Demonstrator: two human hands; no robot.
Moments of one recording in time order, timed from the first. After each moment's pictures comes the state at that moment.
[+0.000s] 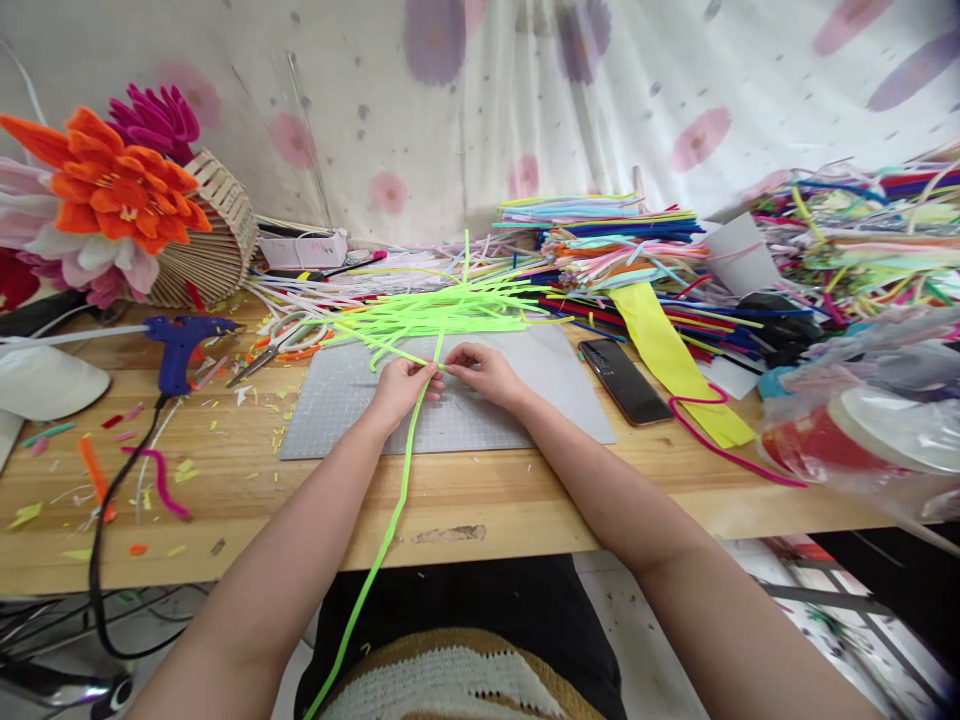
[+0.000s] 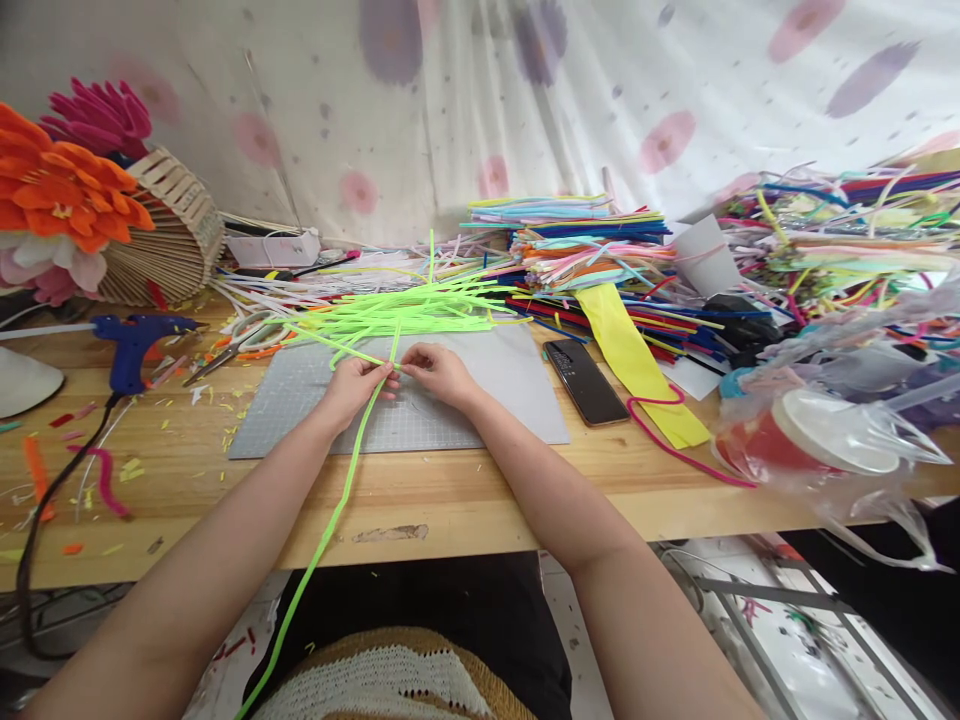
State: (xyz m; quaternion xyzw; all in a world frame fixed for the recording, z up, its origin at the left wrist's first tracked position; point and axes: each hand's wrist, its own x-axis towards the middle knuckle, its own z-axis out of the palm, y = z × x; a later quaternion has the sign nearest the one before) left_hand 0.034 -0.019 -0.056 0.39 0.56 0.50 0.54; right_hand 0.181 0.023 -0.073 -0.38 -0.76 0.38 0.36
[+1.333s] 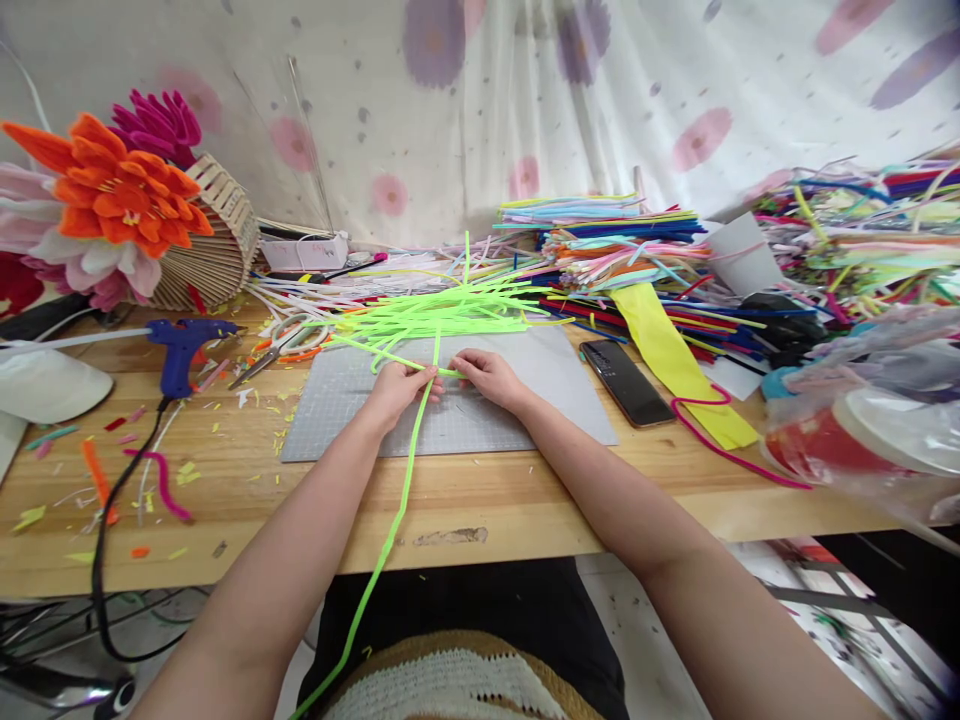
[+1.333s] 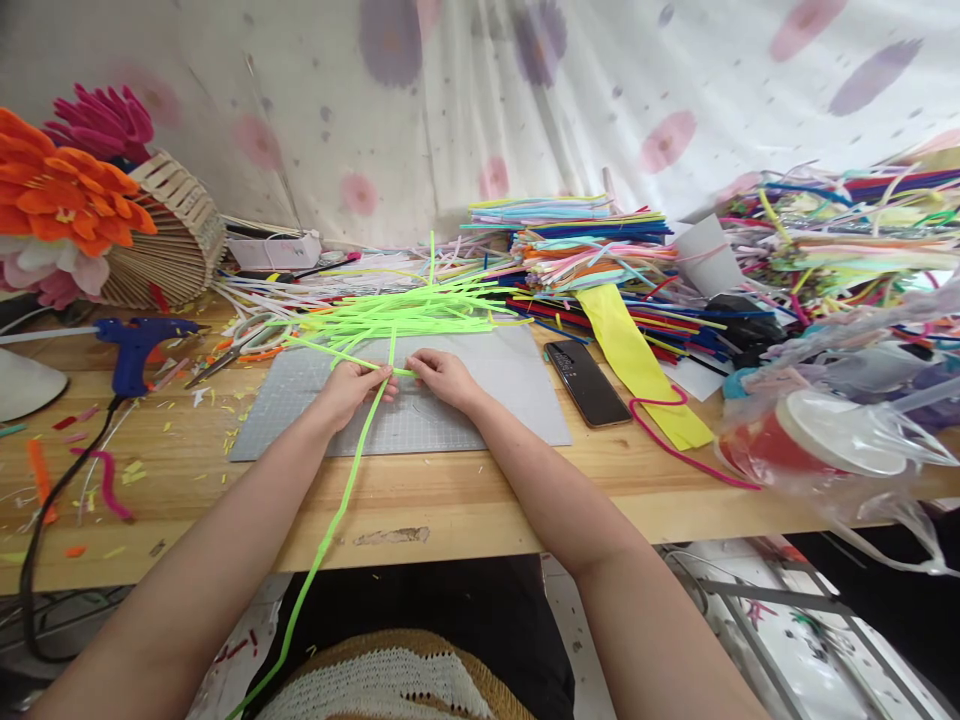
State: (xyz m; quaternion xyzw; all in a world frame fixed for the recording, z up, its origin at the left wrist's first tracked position) left_hand 0.027 -0.021 -0.050 0.39 0.56 0.46 0.57; right_hand 0.186 0.020 -0.072 -0.40 -0.75 0.42 0.32
